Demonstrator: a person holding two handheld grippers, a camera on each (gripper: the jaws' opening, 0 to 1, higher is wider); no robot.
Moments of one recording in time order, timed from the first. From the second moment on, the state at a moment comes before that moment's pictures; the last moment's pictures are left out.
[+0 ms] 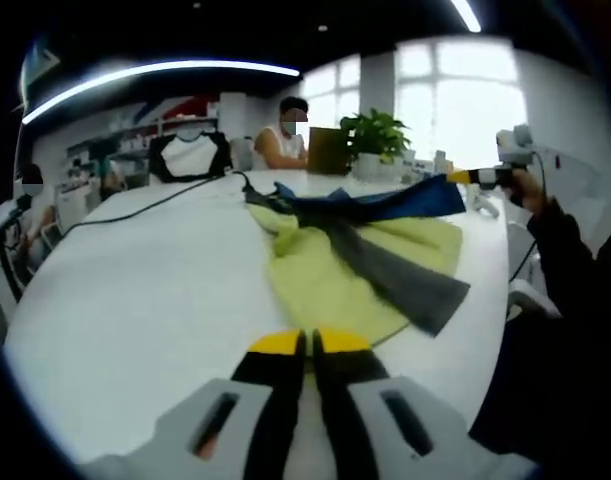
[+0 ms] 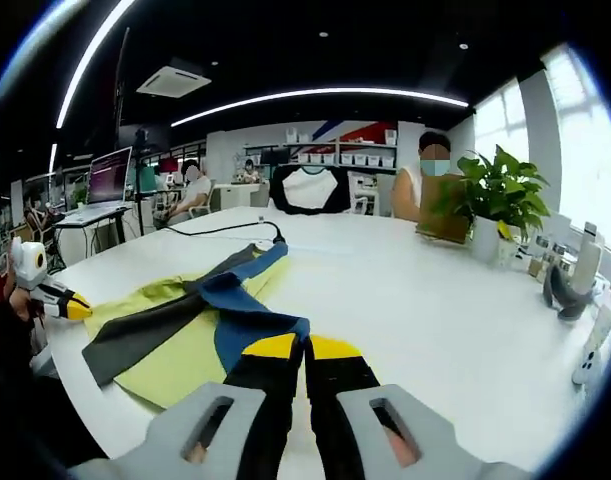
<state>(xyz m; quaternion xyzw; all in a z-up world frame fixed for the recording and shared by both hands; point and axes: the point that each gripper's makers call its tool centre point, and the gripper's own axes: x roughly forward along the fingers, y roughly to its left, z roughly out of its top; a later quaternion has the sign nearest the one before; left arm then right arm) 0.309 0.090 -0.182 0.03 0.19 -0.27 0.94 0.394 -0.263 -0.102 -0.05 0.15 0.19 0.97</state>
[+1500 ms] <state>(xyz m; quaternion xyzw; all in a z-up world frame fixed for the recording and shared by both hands) 0.311 0.102 -0.181 0.02 0.19 -0.25 0.95 0.431 -0.371 -0.153 -0.08 0.21 0.06 0.97</state>
